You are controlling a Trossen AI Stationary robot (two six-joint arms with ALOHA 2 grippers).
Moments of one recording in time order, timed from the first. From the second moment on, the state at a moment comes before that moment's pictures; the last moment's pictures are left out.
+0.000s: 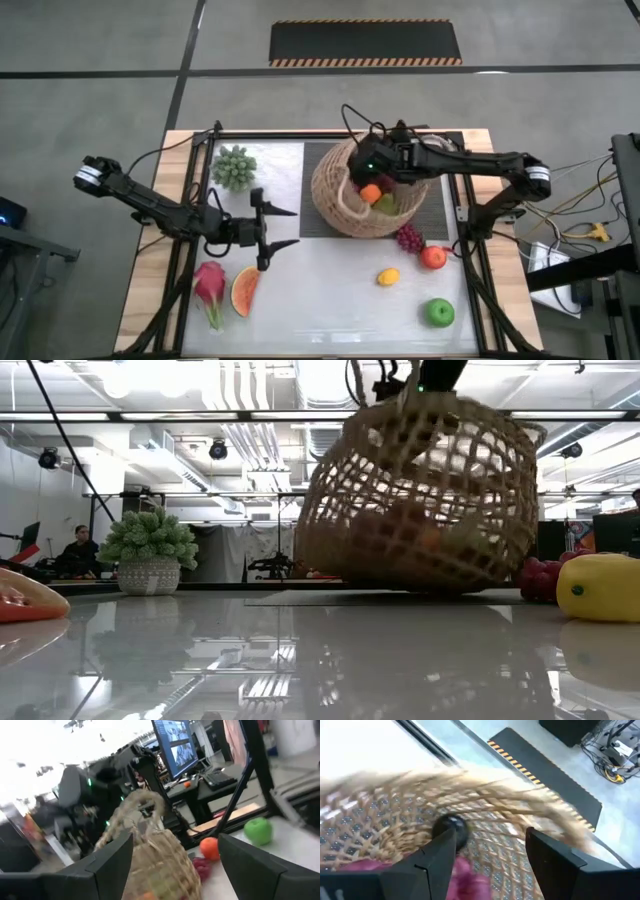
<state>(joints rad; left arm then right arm) -0.38 1.09 0.63 0.60 -0.43 0.45 -0.19 1.52 1.33 -0.75 0.65 0.33</state>
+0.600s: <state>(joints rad) -0.43 1.38 0.70 0.60 -0.43 -0.07 -0.08 1.41 1.42 -0.76 0.65 0.09</state>
